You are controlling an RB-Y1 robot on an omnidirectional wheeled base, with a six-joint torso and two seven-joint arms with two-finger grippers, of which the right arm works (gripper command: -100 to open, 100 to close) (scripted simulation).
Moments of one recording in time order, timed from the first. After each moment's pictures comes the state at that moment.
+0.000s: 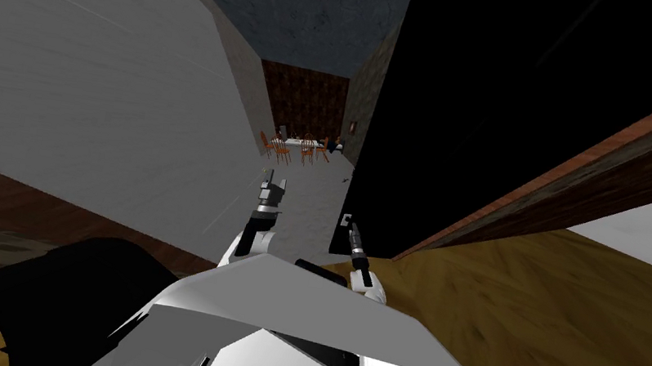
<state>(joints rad) -0.13 -0.04 0.12 -0.66 0.13 -0.80 -0.09</state>
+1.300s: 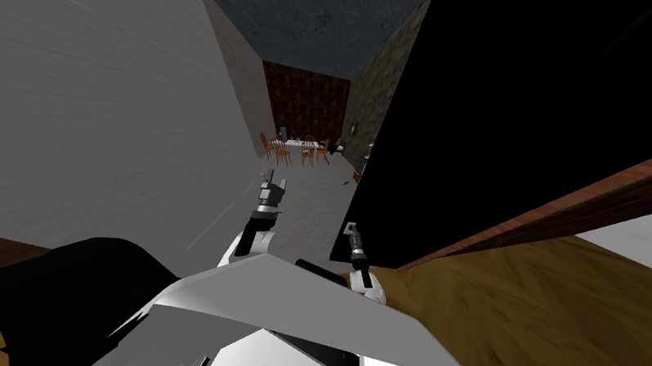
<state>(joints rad) -0.13 -0.03 0.10 -0.64 0.12 -0.80 -0.08</state>
